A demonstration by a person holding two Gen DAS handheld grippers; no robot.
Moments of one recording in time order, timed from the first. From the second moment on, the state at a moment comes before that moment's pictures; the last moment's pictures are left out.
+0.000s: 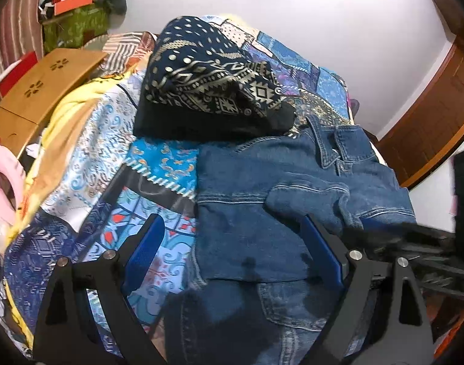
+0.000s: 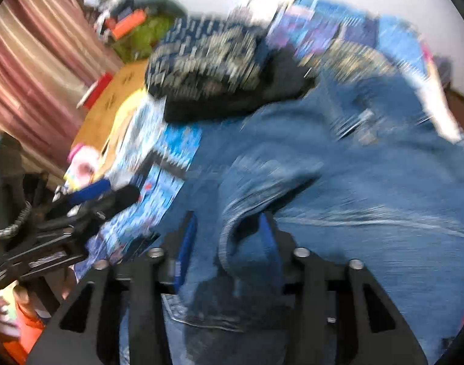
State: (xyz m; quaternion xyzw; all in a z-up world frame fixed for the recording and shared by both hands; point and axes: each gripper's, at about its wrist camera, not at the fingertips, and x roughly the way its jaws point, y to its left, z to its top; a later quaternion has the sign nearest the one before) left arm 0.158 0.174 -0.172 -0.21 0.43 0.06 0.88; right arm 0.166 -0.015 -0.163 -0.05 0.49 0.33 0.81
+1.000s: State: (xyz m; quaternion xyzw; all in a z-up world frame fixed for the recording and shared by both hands) left arm 0.245 0.079 -0.198 -0.06 0.48 0.01 0.87; right arm 0.169 -0.261 -0.147 0.04 0.41 0.03 0.91
